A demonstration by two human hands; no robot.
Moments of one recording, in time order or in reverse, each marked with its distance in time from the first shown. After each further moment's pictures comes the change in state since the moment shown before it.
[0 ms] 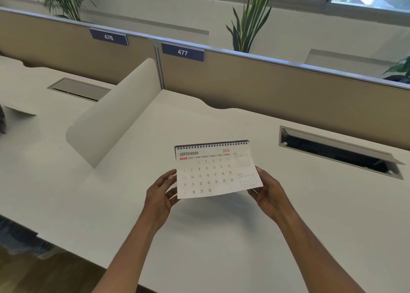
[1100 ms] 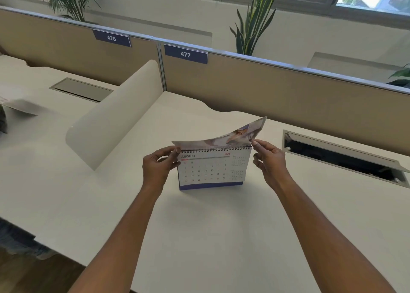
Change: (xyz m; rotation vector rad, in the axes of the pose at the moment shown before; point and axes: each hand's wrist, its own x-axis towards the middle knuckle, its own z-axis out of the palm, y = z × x) left_hand 0.049 0.058 0.039 0.288 0.068 0.435; right_hand 0.051 -0.060 0.049 -0.284 0.117 -0.256
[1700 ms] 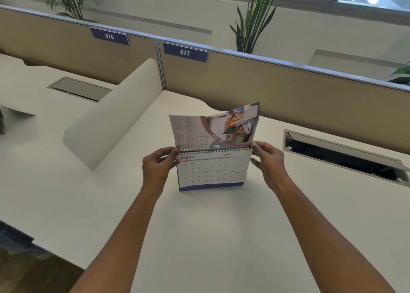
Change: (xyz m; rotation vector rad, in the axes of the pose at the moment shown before) left_hand 0.007 -0.007 0.001 0.018 0.000 -0.002; right_hand 0.011 0.008 0.005 -0.080 0.036 -0.009
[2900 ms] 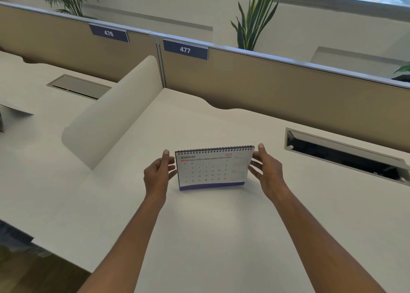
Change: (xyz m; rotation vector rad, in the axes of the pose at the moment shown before) left_hand -0.009 -0.026 0.000 -0.053 0.192 -0.220; right_hand -0.001 0.033 -0.003 0.065 0.090 0.112
